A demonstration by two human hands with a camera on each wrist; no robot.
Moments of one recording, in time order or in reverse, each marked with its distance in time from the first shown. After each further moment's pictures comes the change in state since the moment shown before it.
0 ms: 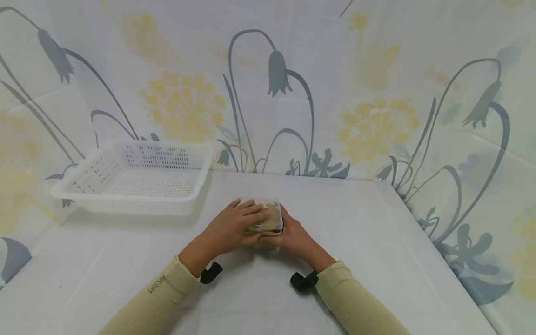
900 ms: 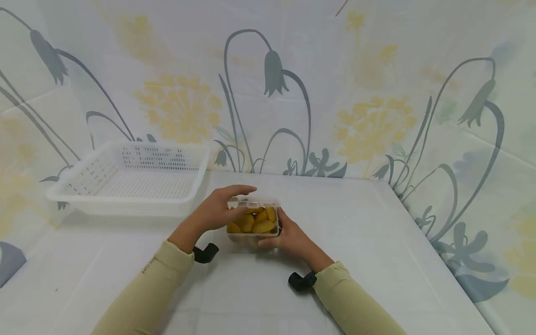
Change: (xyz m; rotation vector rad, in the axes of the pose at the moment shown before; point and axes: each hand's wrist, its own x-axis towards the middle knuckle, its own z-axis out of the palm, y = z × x) left_hand 0.012 -0.039 -0.015 -0.522 0.044 -0.212; right_hand -0.001 0.007 -0.002 0.059 -0.068 0.056
